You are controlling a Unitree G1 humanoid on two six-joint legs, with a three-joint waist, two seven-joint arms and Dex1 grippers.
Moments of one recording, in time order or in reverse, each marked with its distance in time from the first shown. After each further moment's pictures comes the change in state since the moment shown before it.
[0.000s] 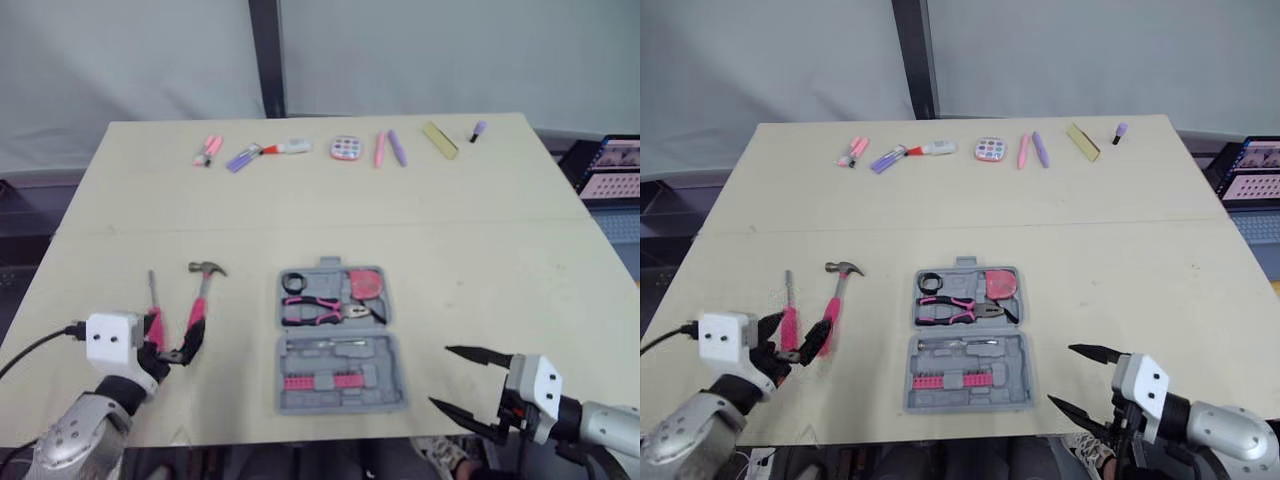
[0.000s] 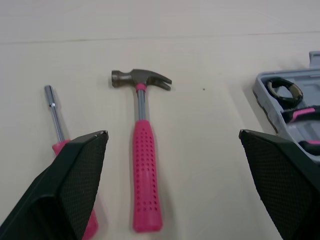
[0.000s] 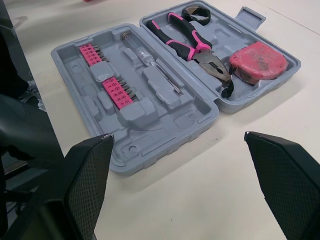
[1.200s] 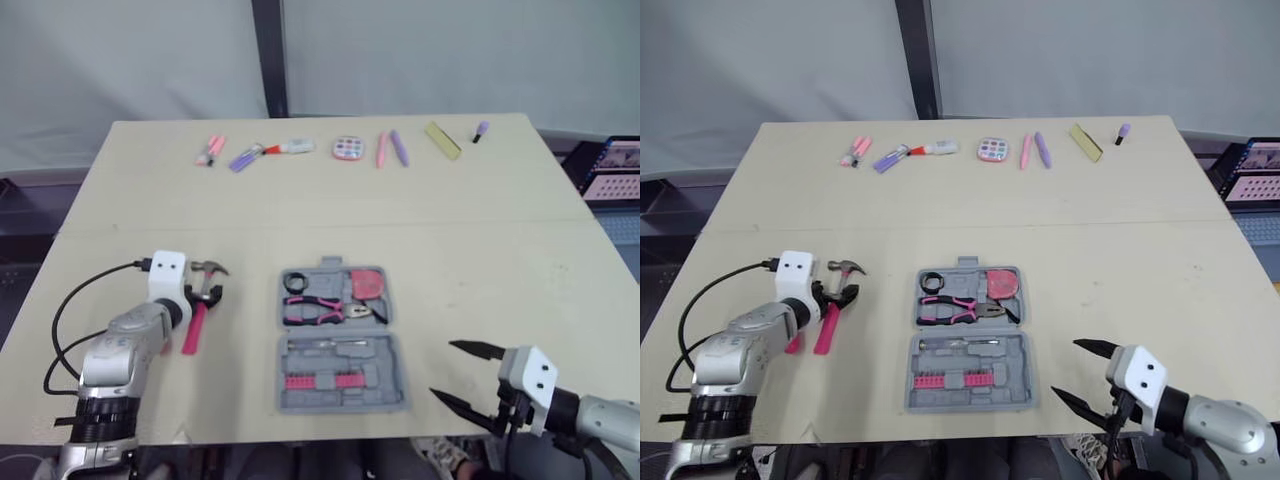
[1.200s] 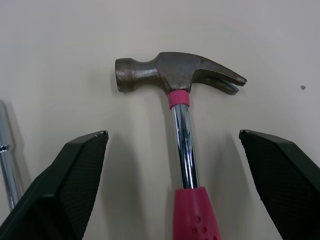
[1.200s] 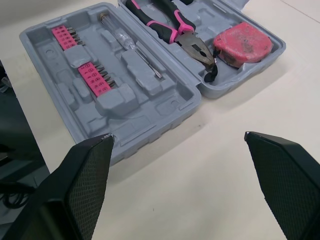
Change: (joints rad) left arm -0.636 0.078 -0.245 0.699 0.266 0.157 -0.014; right arm -0.009 -0.016 -0.006 -0.039 -0.050 0.104 -0.076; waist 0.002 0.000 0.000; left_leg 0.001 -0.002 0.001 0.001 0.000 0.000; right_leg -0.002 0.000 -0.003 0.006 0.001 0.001
